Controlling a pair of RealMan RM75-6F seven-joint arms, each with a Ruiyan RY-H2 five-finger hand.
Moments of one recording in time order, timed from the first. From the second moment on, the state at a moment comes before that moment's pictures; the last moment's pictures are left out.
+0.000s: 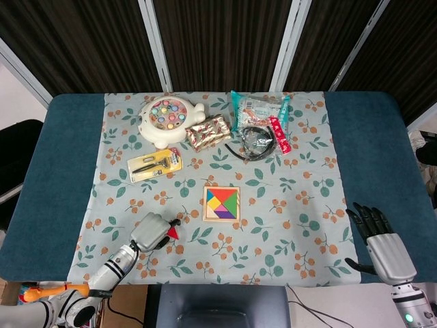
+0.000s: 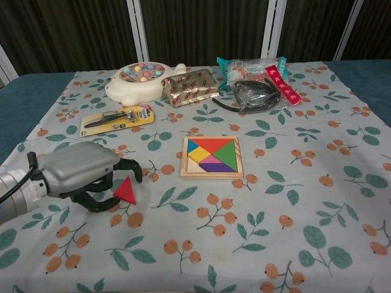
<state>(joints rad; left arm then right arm) -0.61 -1.60 -0.03 -1.40 1.47 0.92 0.35 0.08 -1.09 -0.04 -1.65 -1.65 1.46 -0.04</state>
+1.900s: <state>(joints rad) -0.78 -1.87 -0.25 -1.37 1.06 0.97 0.60 0.09 -1.04 -0.07 -1.64 -1.71 1.46 0.07</state>
